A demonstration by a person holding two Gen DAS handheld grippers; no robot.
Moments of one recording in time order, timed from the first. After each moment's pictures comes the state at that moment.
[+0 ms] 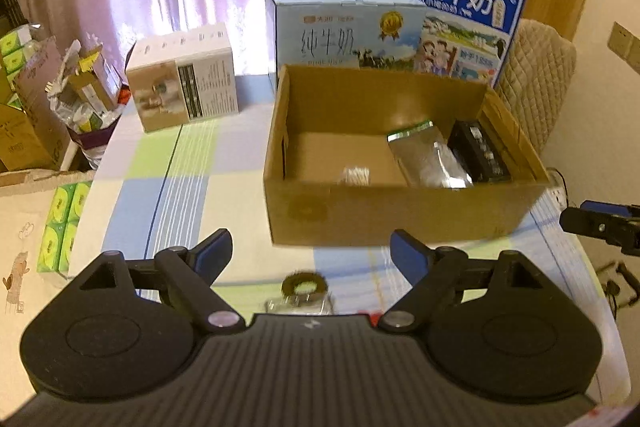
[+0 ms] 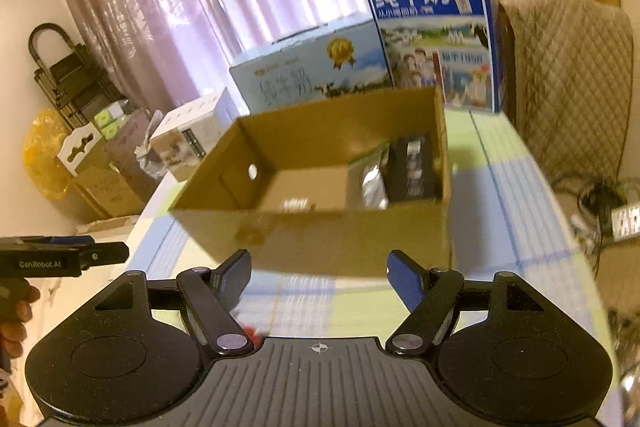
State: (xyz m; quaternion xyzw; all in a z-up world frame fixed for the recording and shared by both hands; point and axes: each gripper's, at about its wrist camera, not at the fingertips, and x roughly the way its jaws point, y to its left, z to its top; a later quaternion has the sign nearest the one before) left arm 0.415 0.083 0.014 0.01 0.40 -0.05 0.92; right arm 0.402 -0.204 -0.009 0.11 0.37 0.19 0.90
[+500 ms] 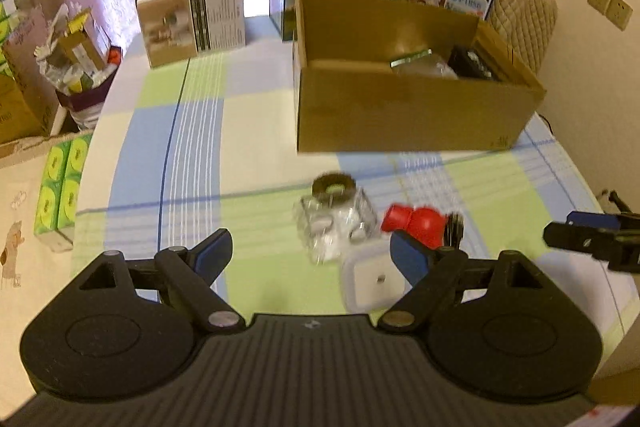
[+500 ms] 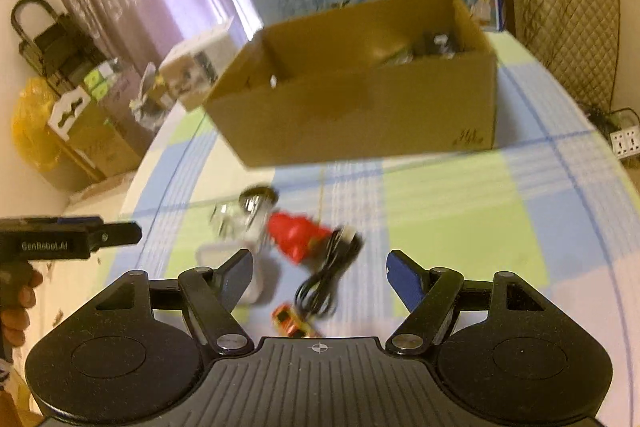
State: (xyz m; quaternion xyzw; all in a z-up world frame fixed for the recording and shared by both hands) left arm 0.356 0.142 -0.031 0.01 0.45 -0.09 0.89; right arm 0.321 -0.124 -0.055 0.10 0.43 0.16 0.88
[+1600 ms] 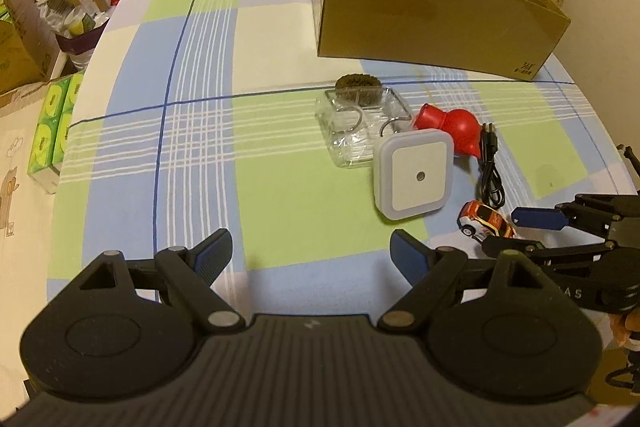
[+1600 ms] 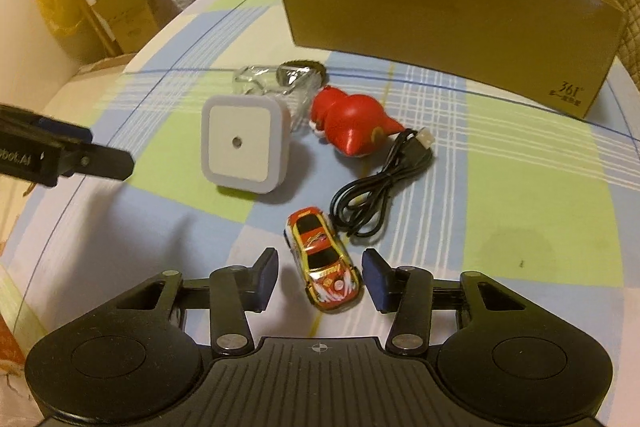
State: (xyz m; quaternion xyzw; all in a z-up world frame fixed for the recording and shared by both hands) left arm 0.328 0.162 -0.094 0.01 0.51 -0.08 0.86; right arm 0.321 -0.069 -0.138 -0.05 0.48 0.23 0.84
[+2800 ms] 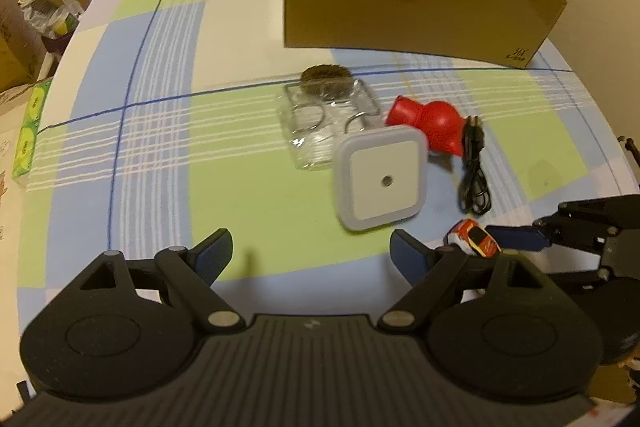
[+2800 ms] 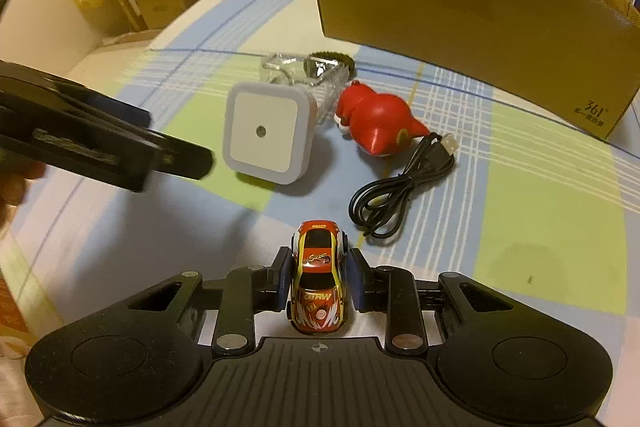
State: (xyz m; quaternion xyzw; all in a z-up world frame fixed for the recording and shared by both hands) left arm 0.343 0.123 -0.108 0.02 0.51 -0.09 0.85; right arm 0.320 -0.070 -0.131 -0.07 0.48 0.27 0.83
